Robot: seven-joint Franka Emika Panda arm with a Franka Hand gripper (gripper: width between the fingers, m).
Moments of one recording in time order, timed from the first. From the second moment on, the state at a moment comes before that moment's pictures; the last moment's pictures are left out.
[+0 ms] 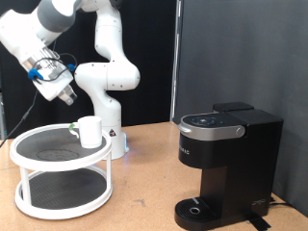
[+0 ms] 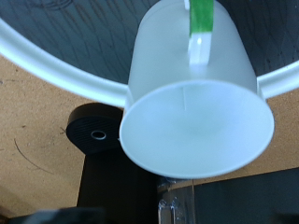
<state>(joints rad) -0.33 -0.55 -0.55 -2.60 0.33 1.82 1.85</state>
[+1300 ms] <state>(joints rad) -0.36 -0.55 -0.63 -2.78 0.33 2.04 1.75</state>
